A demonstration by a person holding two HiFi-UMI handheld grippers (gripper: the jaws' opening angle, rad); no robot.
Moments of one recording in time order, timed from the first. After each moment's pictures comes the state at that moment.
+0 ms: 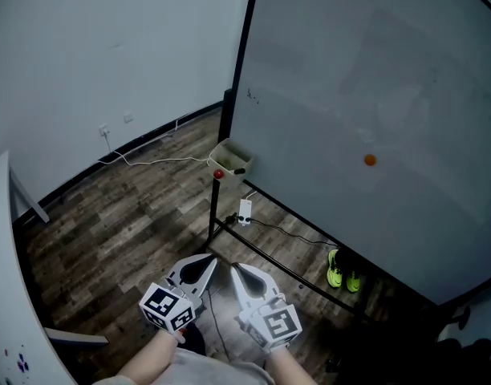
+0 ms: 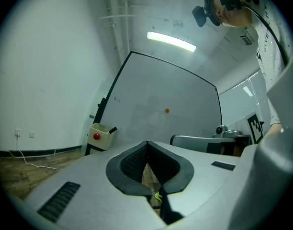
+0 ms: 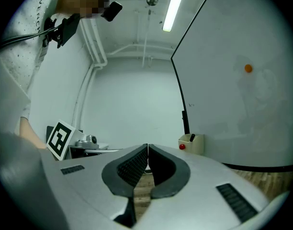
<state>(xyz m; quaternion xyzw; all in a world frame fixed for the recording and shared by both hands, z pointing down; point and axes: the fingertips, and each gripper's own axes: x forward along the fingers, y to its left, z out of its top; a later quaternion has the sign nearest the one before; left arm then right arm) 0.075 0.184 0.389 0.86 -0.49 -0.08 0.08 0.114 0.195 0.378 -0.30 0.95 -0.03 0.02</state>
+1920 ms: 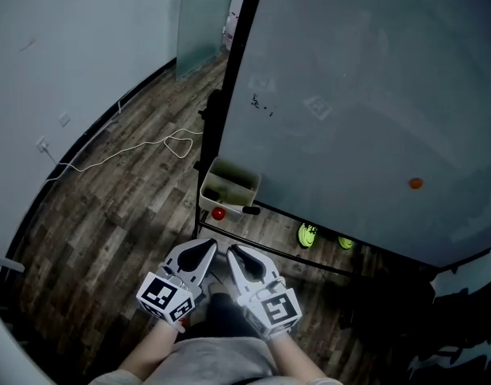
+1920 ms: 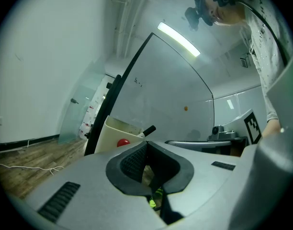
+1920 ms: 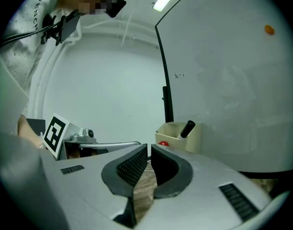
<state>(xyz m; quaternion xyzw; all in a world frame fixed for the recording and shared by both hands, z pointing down) -0.037 -0.056 0.421 0.92 -0.36 -0.07 0.13 -0.007 -0.044 0.418 -0.44 0.90 -0.05 -0.03</state>
